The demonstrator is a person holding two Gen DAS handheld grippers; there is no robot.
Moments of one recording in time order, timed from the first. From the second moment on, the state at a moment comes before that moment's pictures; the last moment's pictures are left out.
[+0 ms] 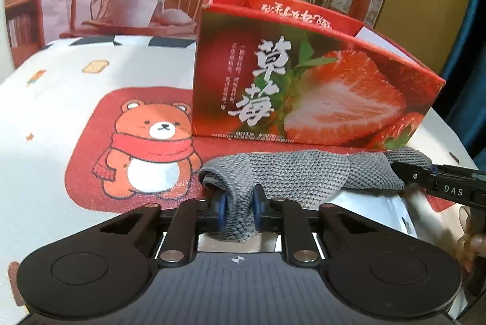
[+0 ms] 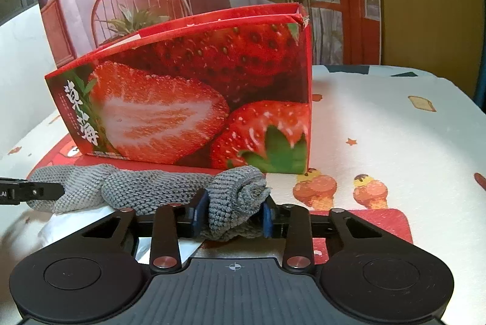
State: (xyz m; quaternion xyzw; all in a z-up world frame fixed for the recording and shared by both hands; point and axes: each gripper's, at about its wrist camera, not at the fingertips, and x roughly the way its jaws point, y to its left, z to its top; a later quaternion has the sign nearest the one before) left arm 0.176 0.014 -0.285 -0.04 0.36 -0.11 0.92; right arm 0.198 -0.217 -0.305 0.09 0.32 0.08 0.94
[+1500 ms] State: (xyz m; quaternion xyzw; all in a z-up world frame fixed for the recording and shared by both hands) left arm 0.305 -0.023 -0.182 0.00 0.37 -0.20 0.91; right arm 0.309 -0.212 -0.182 0.05 0.34 0.13 0.93
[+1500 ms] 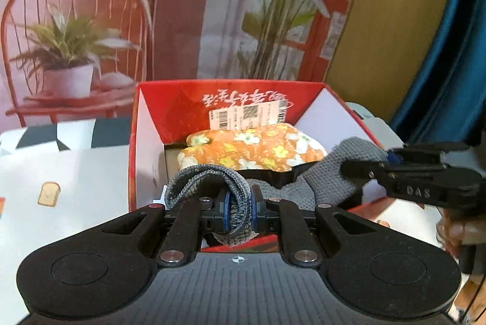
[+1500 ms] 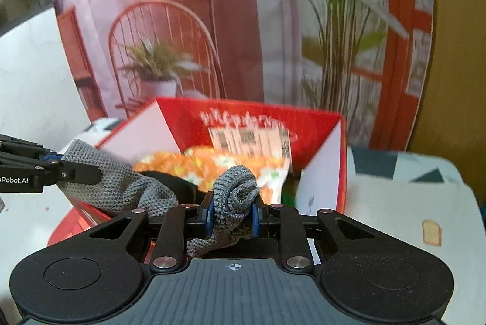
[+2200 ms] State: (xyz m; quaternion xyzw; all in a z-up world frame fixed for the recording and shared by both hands) left arm 0.314 -0.023 -0.189 0.03 0.37 -0.19 0.91; right arm 0.314 -0.215 -0.191 0.02 0.34 0.08 0.94
